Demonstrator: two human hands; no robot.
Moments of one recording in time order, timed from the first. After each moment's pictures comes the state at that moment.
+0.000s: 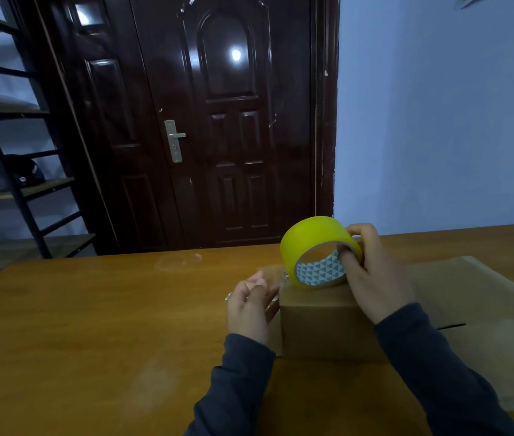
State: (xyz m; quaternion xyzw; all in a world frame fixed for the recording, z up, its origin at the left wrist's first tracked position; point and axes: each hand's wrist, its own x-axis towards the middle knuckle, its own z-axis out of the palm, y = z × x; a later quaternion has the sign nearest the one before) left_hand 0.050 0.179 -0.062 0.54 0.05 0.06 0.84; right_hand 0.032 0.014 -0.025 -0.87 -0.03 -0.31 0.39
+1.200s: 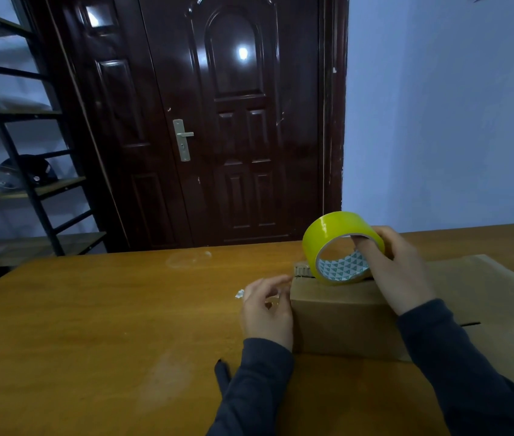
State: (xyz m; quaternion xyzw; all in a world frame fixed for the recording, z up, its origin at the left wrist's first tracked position) left_hand 0.051 0.176 -0.087 0.78 -0.03 0.26 0.57; right_hand 0.037 0.005 -0.023 -0.81 0.02 -0.27 0.53
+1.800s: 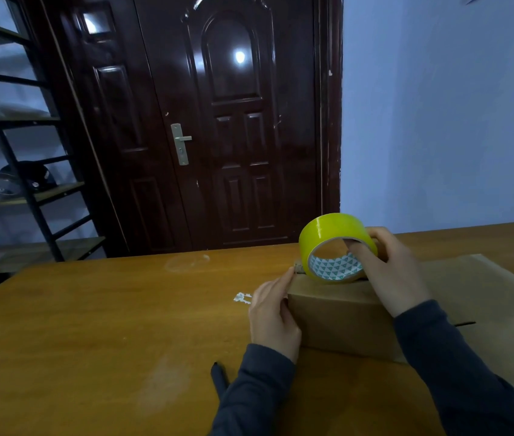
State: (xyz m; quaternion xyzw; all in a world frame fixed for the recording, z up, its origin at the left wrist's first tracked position) left_hand 0.051 0.177 -0.096 0.85 -0.16 0.28 0.42; right_hand 0.039 0.004 -0.023 -0.81 0.02 -0.27 0.52
